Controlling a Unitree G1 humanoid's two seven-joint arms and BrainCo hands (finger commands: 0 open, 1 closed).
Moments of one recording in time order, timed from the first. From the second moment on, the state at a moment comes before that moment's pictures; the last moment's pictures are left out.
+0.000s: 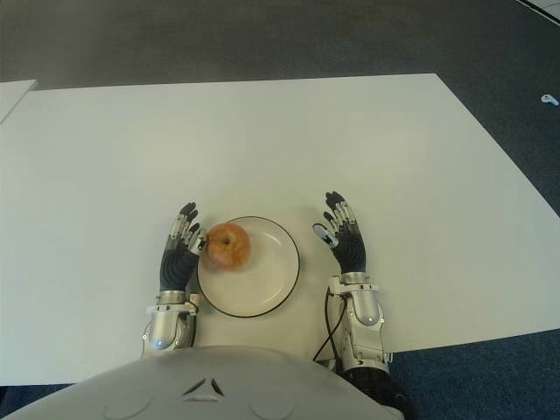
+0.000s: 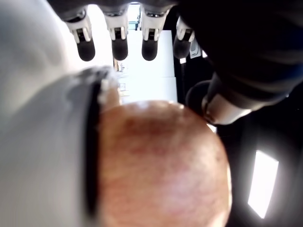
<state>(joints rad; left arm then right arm) 0.51 -0.06 -0.21 0.09 0.16 -0.48 0.20 0.28 -0.04 -0.07 0.19 0.15 -0.45 0.20</state>
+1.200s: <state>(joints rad) 0.49 -0.07 -0.22 0.24 0.10 -0.77 0.15 0.26 -0.08 -0.05 0.22 0.04 -0.50 0.16</state>
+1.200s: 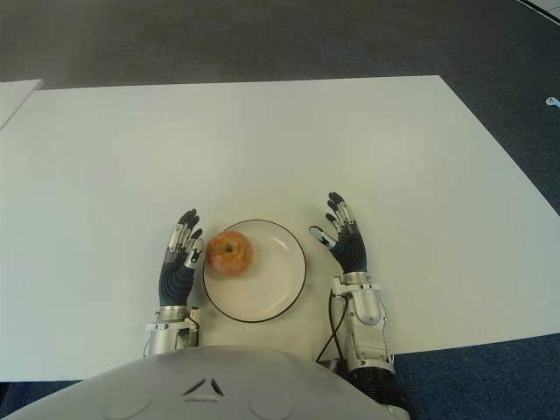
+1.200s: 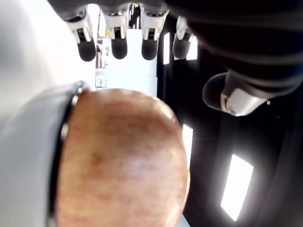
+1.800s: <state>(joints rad) 0.50 -0.07 -0.21 0.30 0.10 -0.97 0.12 0.25 -0.10 -0.06 0.23 0.06 -0.53 0.18</state>
